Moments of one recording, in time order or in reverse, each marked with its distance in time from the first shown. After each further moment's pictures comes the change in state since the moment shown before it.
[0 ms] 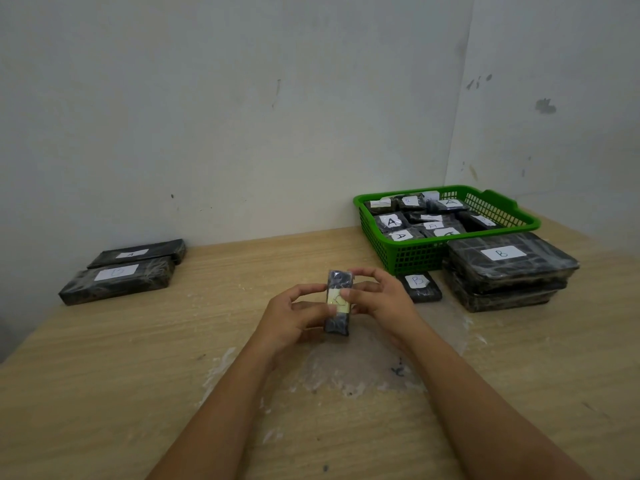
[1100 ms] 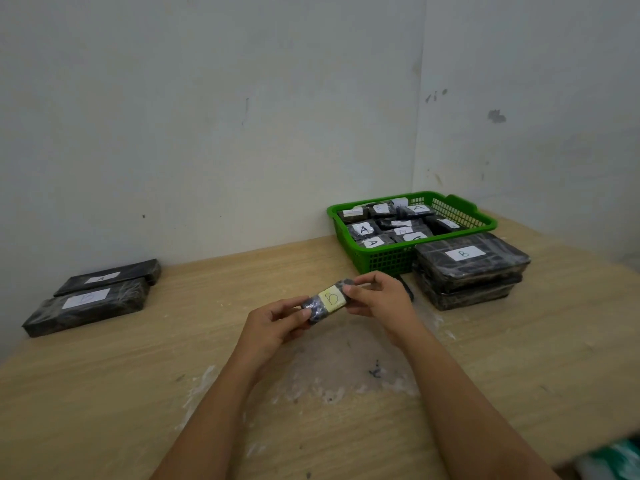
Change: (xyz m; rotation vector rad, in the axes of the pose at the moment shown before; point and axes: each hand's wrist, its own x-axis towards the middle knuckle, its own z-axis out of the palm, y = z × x) left_hand 0.010 -0.011 -0.002 -0.014 0.010 0.077; right_hand -0.006 -0.013 -0.028 -0.114 0.241 0.017
